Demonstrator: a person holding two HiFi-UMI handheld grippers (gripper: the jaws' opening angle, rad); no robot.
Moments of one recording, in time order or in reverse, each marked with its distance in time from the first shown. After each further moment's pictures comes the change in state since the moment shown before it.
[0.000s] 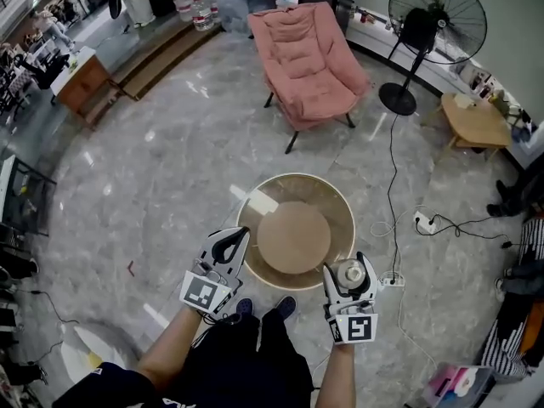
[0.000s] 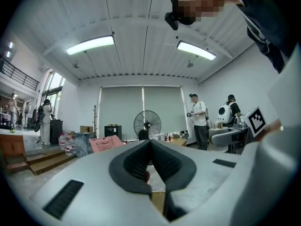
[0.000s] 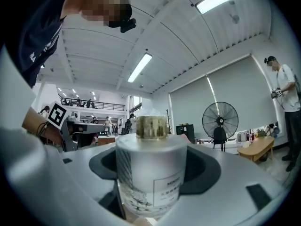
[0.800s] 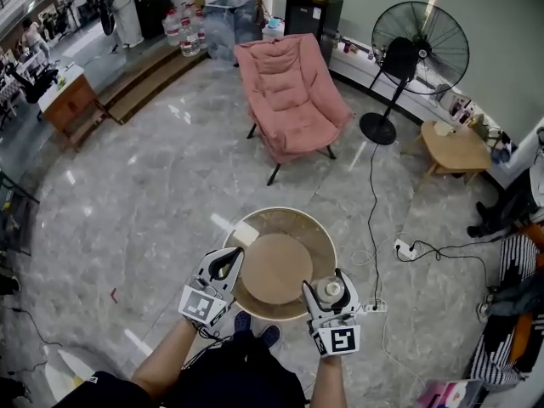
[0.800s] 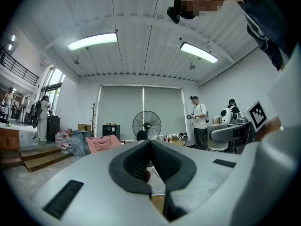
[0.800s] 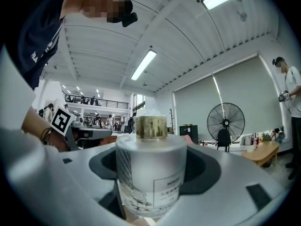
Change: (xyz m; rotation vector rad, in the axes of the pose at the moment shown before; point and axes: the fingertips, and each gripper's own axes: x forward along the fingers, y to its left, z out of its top) left arm 0.042 0.033 -0.004 -0.039 -0.012 -0.028; right arm 0.055 0.005 0.020 -0.035 0.027 0.037
